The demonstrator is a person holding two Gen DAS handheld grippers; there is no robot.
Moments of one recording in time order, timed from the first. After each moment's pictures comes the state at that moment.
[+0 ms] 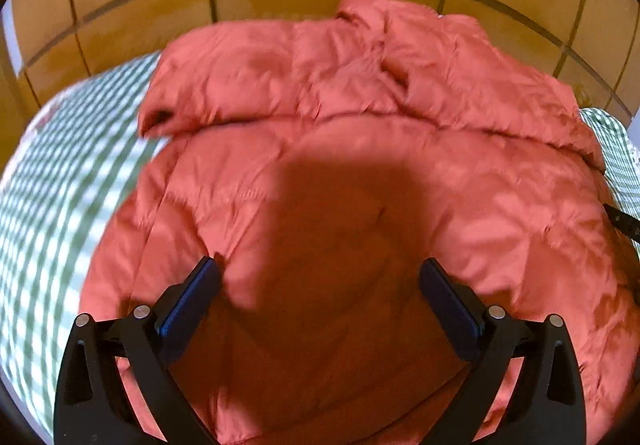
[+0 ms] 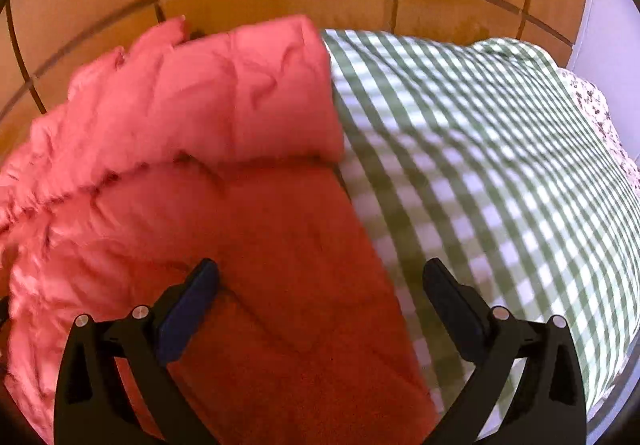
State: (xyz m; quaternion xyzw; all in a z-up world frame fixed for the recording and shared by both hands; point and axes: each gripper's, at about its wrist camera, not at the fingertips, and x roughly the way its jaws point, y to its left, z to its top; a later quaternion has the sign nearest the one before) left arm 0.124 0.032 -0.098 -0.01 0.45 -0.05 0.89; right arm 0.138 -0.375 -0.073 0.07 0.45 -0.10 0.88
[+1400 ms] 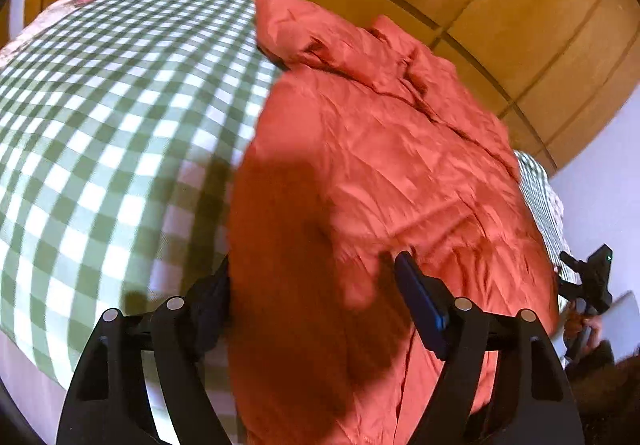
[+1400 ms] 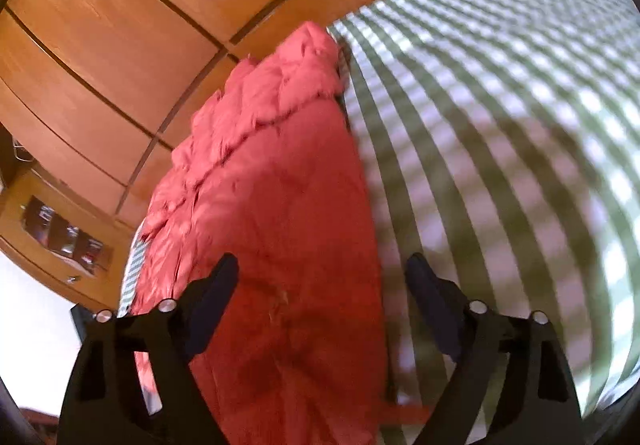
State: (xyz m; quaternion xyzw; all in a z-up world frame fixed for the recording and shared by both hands) left arm 0.018 0.171 -0.103 -0.17 0.45 -0.16 0.86; right arm -0.004 -0.457 -0.071 0.32 0.43 0.12 0.84
